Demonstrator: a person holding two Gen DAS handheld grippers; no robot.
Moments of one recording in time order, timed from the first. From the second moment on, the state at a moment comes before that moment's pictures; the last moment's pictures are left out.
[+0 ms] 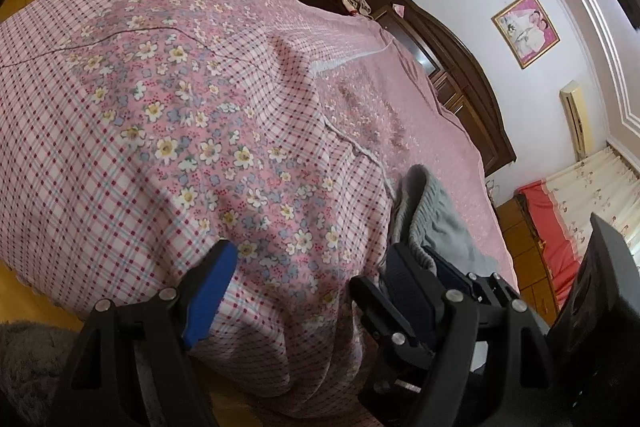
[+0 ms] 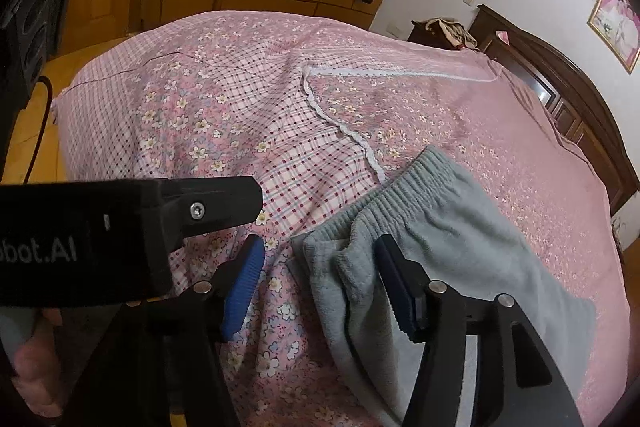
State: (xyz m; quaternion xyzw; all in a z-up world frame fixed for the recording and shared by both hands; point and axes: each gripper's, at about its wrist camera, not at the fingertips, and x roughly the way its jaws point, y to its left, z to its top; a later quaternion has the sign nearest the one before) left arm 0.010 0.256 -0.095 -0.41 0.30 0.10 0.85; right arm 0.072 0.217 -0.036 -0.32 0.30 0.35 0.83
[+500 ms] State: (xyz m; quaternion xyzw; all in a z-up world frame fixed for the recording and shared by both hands) left arm 0.003 0.262 -0.096 -0.43 0.28 0.08 0.85; right arm 0.059 0.209 -0.008 -0.30 0.30 0.39 0.82
